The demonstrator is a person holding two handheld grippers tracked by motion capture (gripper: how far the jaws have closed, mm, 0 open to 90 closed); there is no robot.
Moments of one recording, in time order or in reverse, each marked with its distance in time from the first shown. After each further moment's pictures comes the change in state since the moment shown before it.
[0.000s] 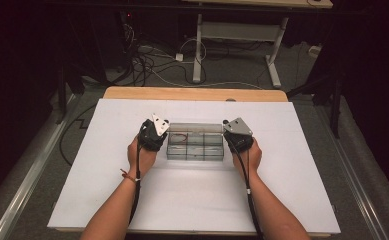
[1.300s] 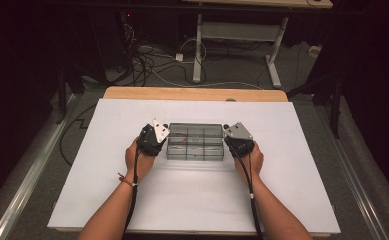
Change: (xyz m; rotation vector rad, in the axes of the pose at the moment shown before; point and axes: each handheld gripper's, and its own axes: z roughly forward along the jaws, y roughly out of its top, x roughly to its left) left arm -0.004 -0.010 -0.006 -0.003 0.003 0.082; right arm 0.002 -0.011 -0.005 0.015 0.021 -0.029
